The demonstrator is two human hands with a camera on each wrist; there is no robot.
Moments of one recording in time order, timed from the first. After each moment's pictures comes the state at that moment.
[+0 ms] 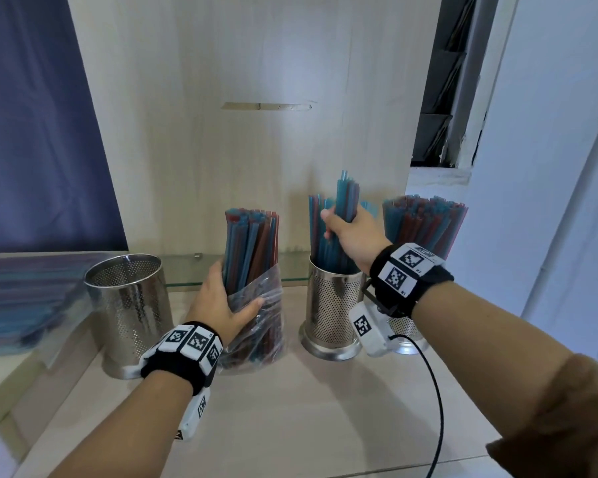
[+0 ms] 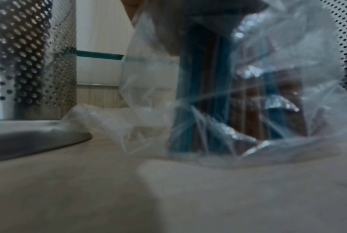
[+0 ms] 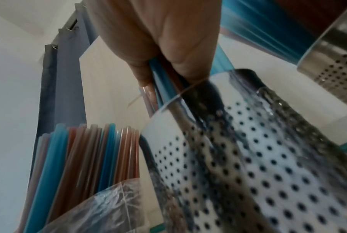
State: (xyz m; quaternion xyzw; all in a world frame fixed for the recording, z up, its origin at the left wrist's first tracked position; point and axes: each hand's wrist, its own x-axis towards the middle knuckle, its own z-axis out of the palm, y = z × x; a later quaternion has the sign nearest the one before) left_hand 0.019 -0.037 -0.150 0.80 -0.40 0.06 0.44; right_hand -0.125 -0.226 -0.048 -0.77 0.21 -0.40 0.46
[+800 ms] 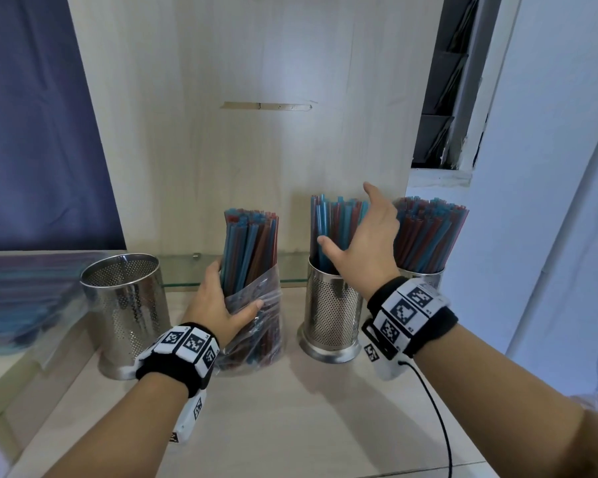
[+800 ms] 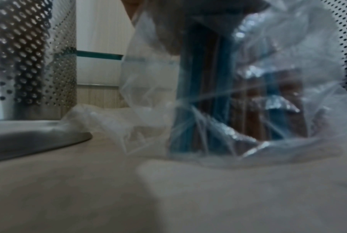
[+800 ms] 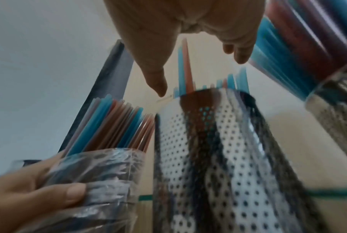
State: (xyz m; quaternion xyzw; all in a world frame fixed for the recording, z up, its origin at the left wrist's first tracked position) left_hand 0.016 -0.035 -0.148 0.80 -0.40 0.05 0.45; right_hand -0.147 -0.207 -0.068 -0.81 0.24 -0.52 0.13
